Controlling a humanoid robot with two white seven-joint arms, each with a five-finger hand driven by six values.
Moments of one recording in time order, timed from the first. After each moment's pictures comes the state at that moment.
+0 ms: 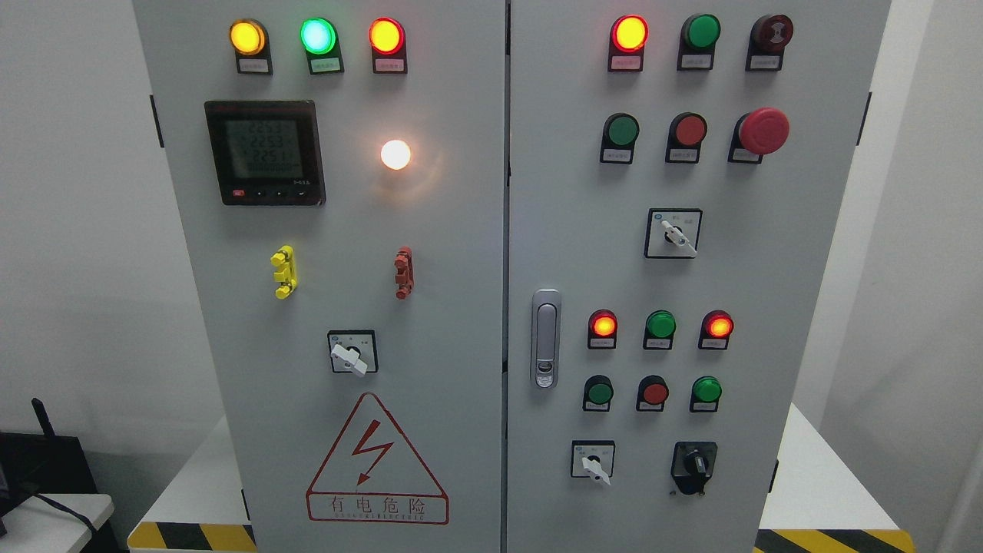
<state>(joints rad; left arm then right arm) 0.00 -0.09 0.08 0.06 0.00 -0.16 0.05 0.81 0.00 0.00 -0.95 0.09 -0.78 -0.26</state>
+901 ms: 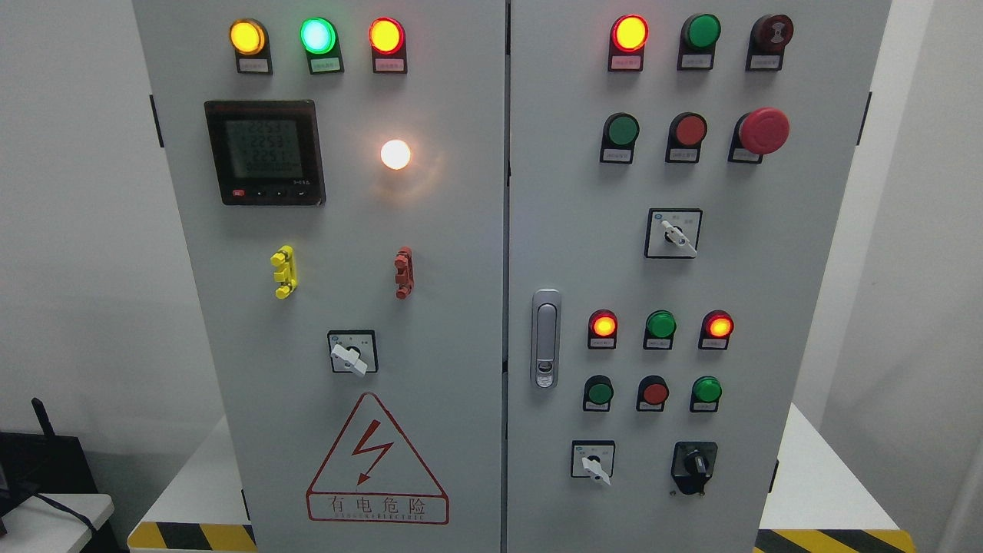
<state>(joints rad) 0.00 -0.09 0.08 0.06 0.00 -0.16 0.05 0.92 0.00 -0.05 -1.54 0.10 -0.79 -0.25</state>
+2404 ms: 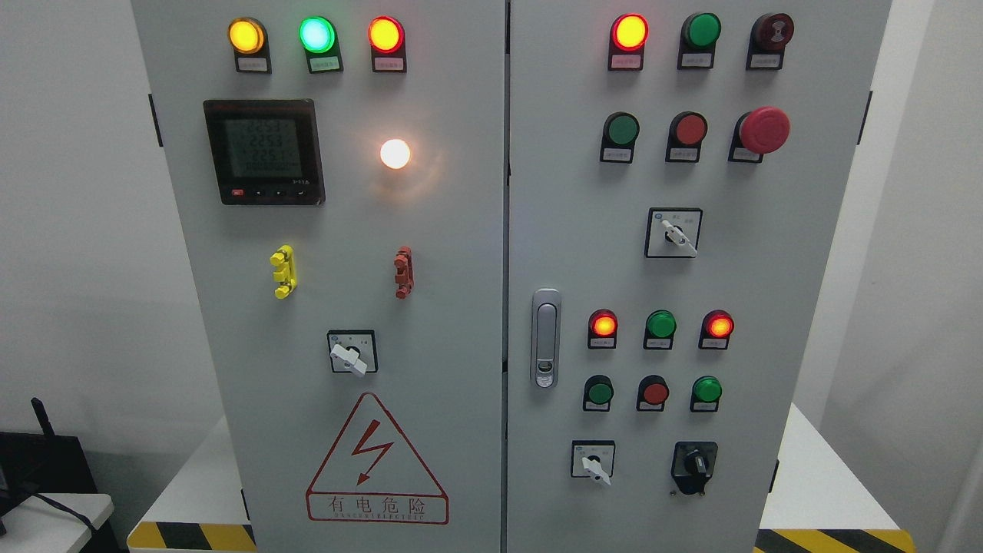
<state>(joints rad) 0.00 -0.09 0.08 0.06 0.00 -0.16 0.05 0.45 0.00 -0.09 -1.92 0.11 -0.35 -0.25</state>
